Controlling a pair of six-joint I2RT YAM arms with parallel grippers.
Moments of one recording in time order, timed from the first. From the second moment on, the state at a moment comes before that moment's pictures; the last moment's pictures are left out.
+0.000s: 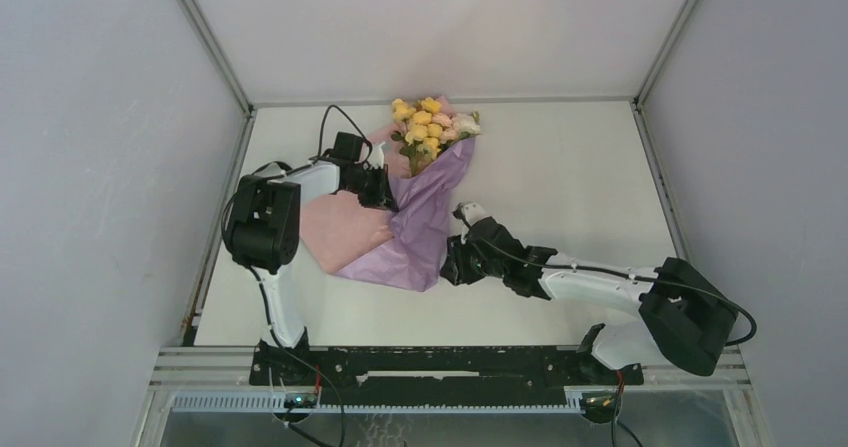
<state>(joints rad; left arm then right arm) -0.24 1.98 1.28 -0.36 0.54 -0.17 0.89 1.34 0.64 0.00 -0.06 0.52</state>
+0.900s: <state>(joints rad) -0.21 1.97 1.31 -0.36 0.53 -0.15 0.96 1.75 0.81 0.19 -0.04 0.48</state>
